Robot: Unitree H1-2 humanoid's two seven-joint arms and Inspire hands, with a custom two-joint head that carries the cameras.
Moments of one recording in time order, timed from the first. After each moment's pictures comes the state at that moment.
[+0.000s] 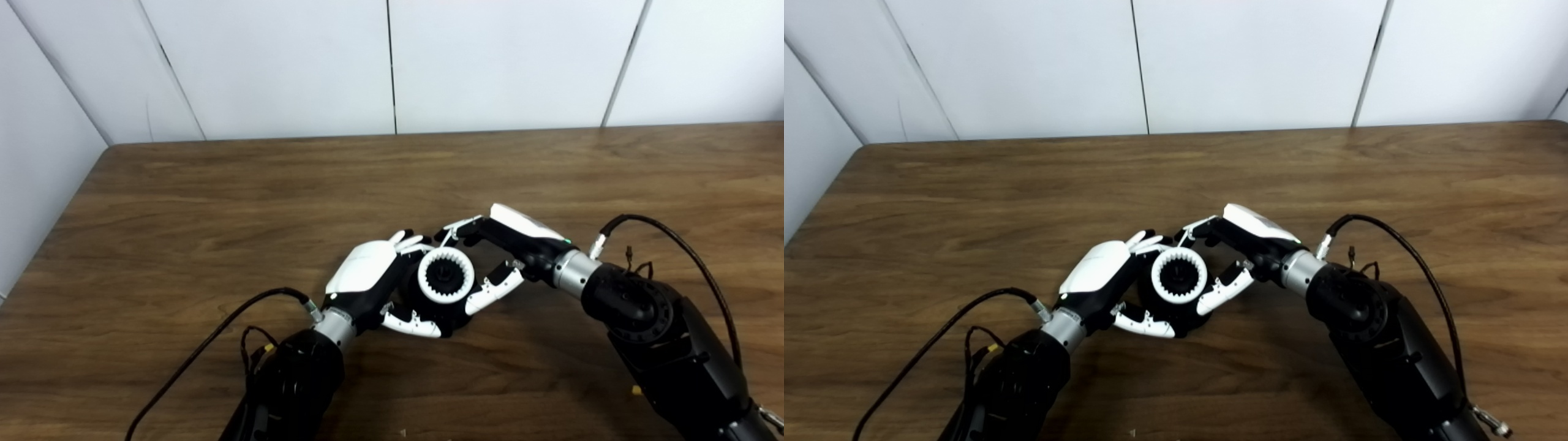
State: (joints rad) left arm -0.14 0.15 -0.39 -0.22 0.79 0.21 -0.31; right arm -0.37 -0.33 0.37 -0.22 -0.46 0.30 0.54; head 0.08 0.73
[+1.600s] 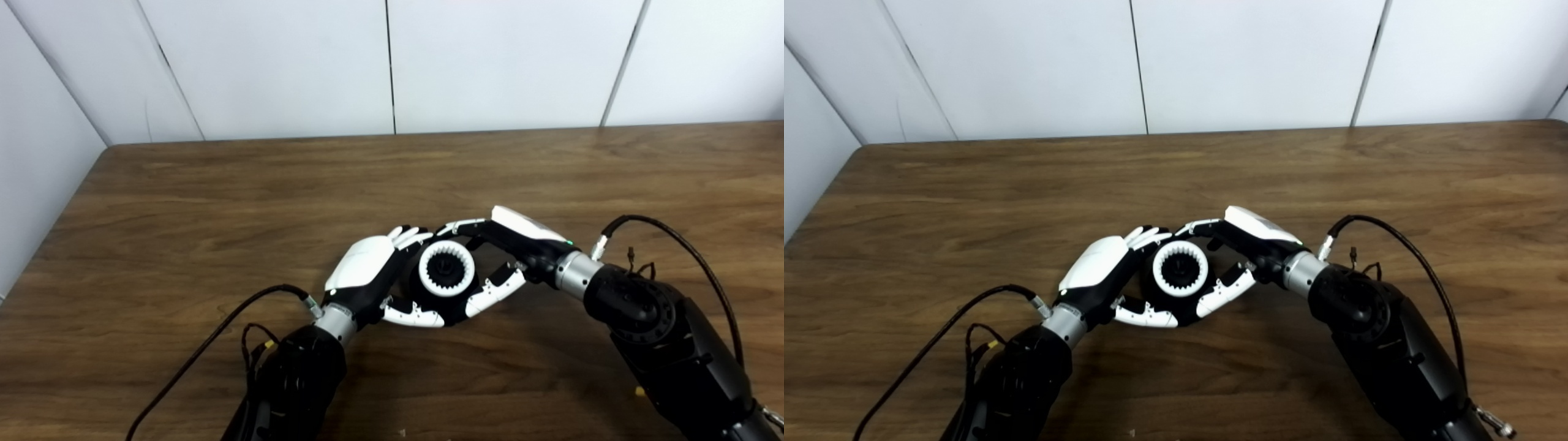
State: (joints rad) left arm -0.15 0.13 -0.38 -0.23 0.78 0.24 -0.31; right arm -0.37 -0.34 0.36 -0.23 -0.46 0.30 0.55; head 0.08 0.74
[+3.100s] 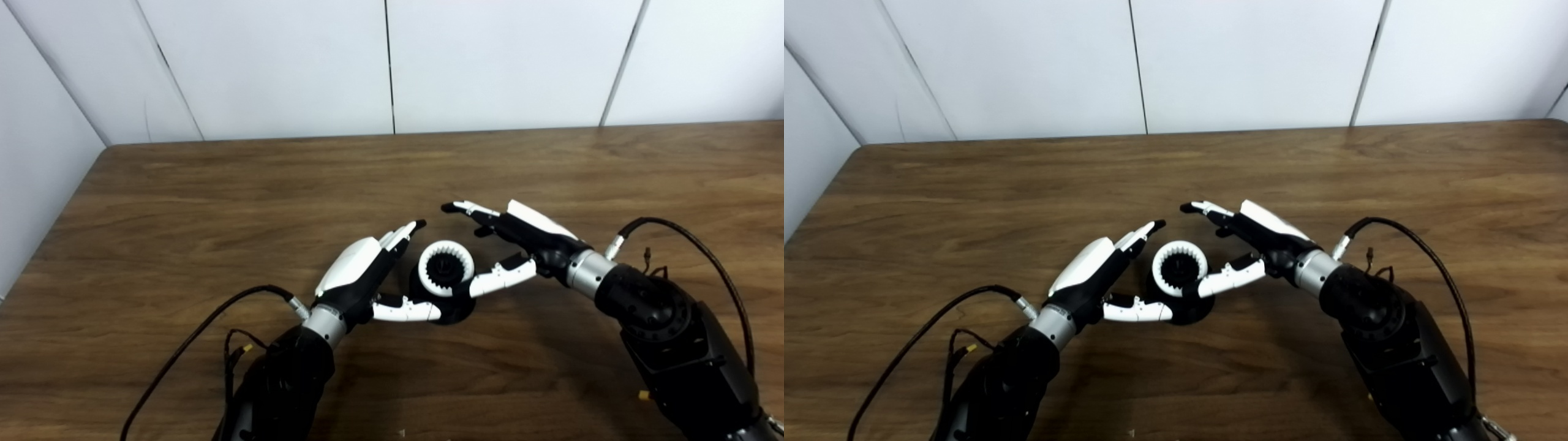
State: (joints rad) left arm -0.13 0.14 -0.33 -0.29 0.67 0.33 -0.36; right arm -0.35 -0.31 0.28 -0.24 -0.37 0.37 0.54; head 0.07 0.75
